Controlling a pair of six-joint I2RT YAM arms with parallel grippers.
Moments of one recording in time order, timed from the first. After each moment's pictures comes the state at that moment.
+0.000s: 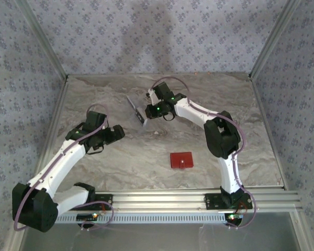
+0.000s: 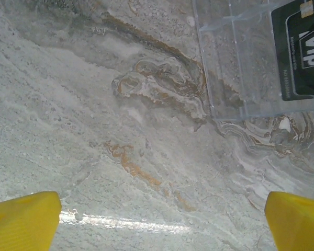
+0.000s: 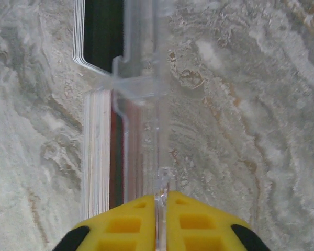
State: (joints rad) left arm -0.34 1.08 0.80 -0.73 0.04 -0.69; right arm 0.63 2.08 1.66 -0.49 -0.29 0.26
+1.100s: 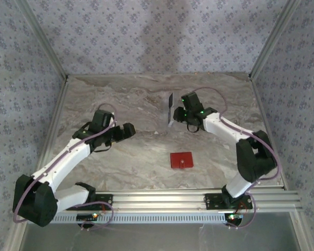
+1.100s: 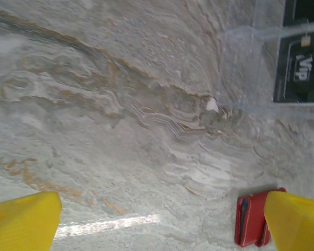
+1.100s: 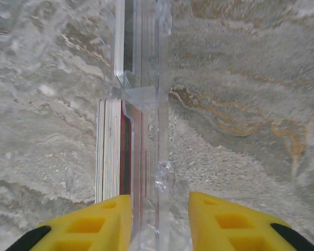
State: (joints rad) left arm -0.43 1.14 0.78 -0.53 0.22 -0.70; right arm 0.47 1.58 1.09 -0.35 -0.01 0.62
